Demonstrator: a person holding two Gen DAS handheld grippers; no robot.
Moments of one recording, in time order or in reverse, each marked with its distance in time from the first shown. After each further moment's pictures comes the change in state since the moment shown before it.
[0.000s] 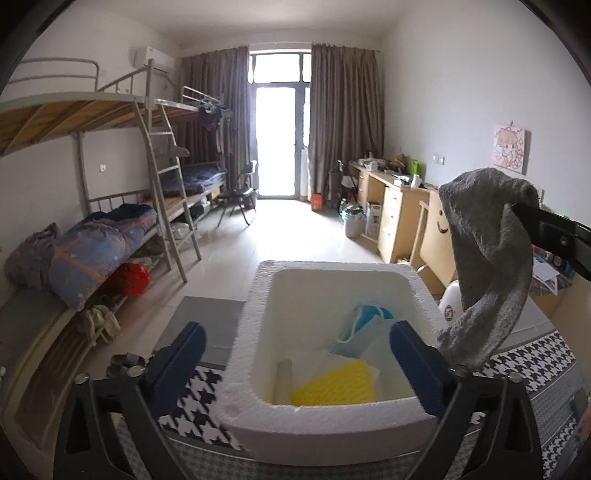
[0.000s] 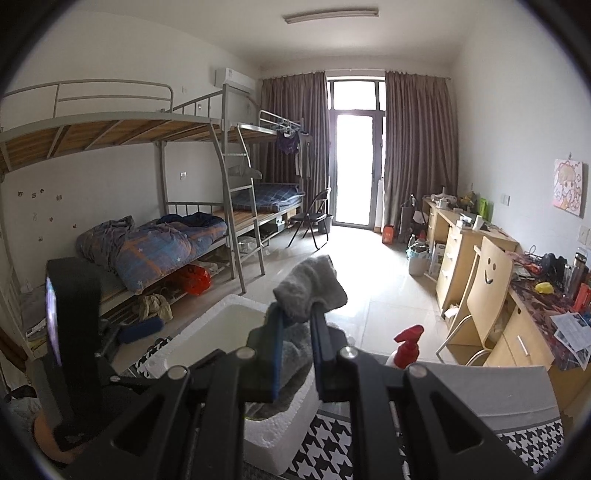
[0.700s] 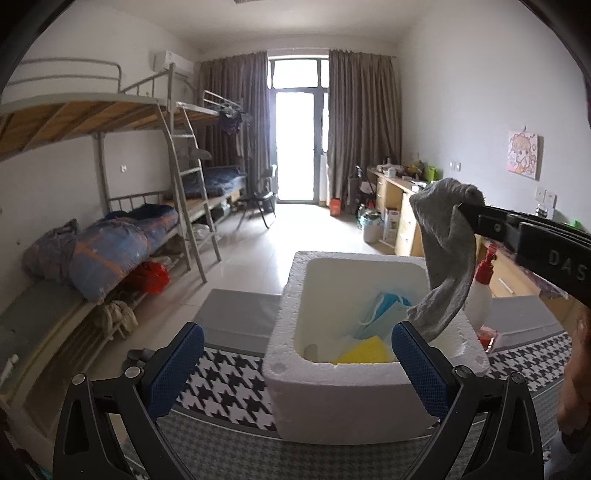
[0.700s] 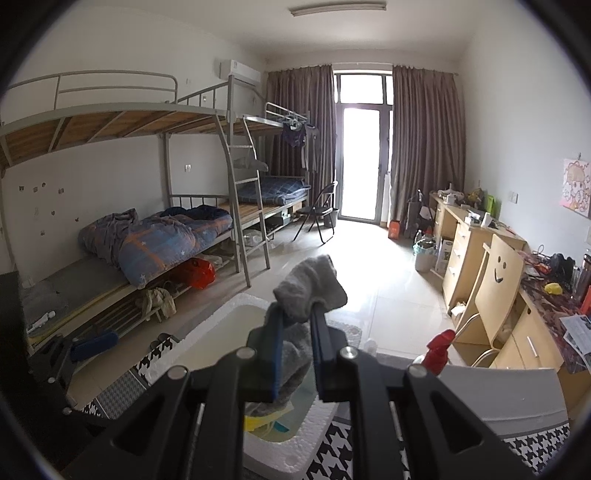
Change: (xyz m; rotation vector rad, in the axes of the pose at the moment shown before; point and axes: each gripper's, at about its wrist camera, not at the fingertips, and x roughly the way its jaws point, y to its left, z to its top) left arm -0.024 0.011 -0.017 -0.018 -0.025 0.072; right arm 0.027 0.011 0.002 -0.008 0.033 0.021
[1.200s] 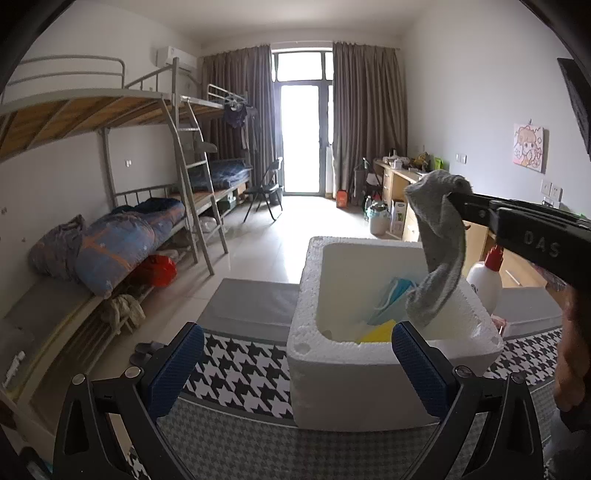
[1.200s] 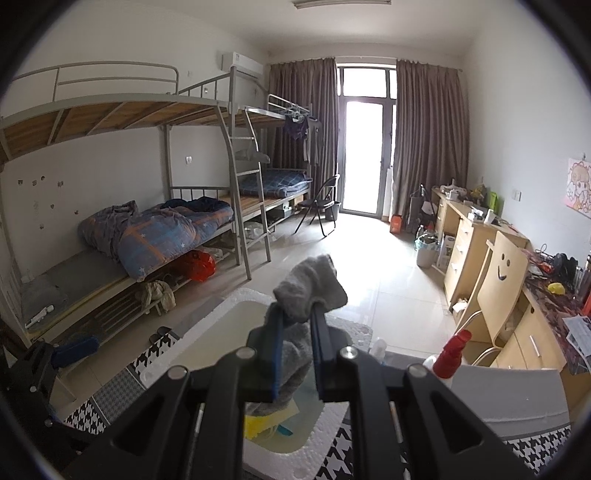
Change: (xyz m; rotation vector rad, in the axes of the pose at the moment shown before) left arm 0.001 0.012 -0.009 -0.002 0.046 0.011; right arm 0.017 0.007 0.001 -0.027 0.023 -0.003
